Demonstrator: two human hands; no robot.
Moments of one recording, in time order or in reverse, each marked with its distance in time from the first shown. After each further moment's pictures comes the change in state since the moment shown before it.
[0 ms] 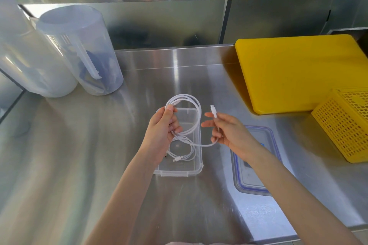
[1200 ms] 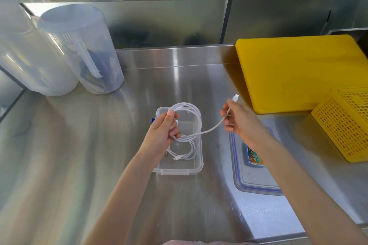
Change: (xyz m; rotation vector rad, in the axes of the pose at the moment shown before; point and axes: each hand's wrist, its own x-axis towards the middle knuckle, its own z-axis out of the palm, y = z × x) left_hand 0.000 -0.012 -0.014 0.107 -0.017 -0.051; right_hand -0.005 -0.025 -0.006 -0.065 0.194 -0.041
